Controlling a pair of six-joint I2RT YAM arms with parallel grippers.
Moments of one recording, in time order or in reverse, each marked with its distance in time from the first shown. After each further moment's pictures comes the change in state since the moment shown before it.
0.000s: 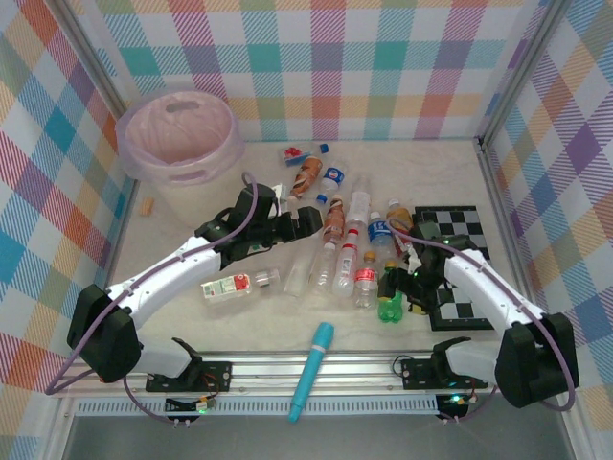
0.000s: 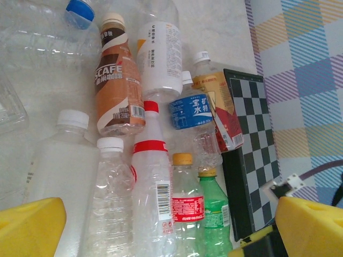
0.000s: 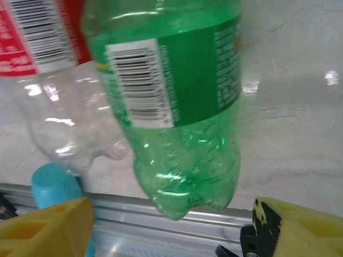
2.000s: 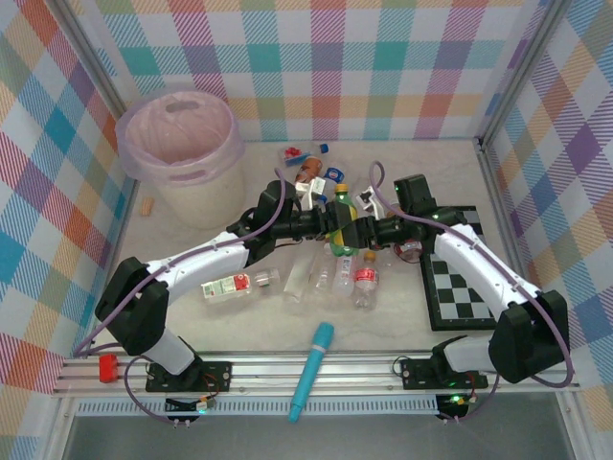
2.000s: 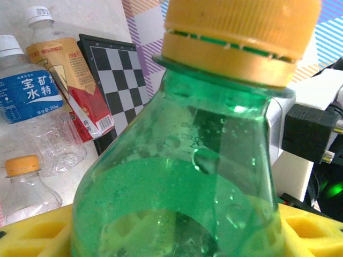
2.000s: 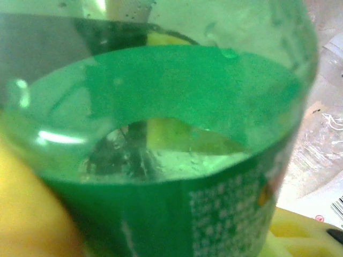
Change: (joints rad) left arm -0.080 0.194 0.025 0.499 0.329 -0.245; right arm 0.096 0.124 0.271 0.515 -0.577 -0.215
